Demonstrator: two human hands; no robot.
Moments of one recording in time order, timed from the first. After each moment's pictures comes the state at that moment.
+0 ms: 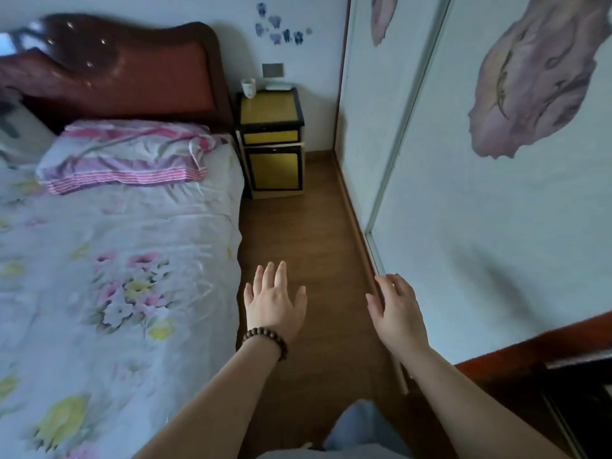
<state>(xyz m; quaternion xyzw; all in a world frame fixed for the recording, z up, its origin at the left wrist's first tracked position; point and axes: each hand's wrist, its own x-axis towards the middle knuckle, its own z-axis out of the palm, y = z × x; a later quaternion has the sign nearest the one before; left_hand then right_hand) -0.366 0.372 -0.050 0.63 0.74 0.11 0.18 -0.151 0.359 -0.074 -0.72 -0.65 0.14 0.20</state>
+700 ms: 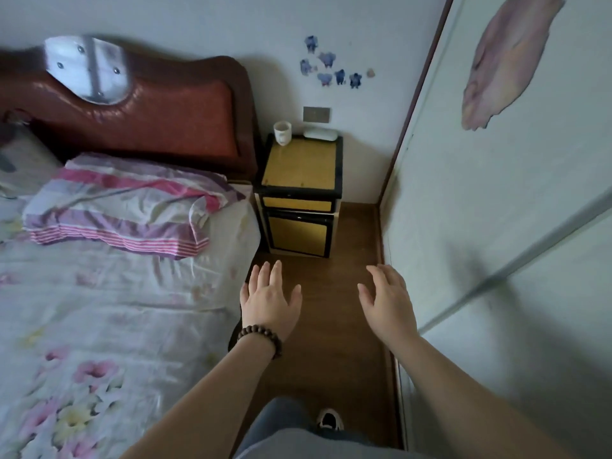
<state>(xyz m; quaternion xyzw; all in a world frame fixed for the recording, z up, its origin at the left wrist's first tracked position) -0.373 0.874 -0.047 0.54 0.81 0.12 0.18 -0.166 0.921 -0.074 -0.63 -0.73 0.16 0.20</state>
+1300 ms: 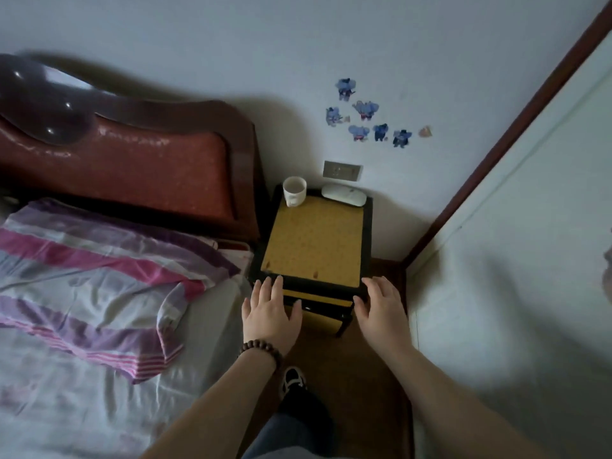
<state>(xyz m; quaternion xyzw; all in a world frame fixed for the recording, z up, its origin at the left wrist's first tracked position) -0.490 1.258 -0.092 0.51 0.82 0.12 0.22 -0.292 1.320 -0.109 -0.59 -0.76 0.20 0.17</state>
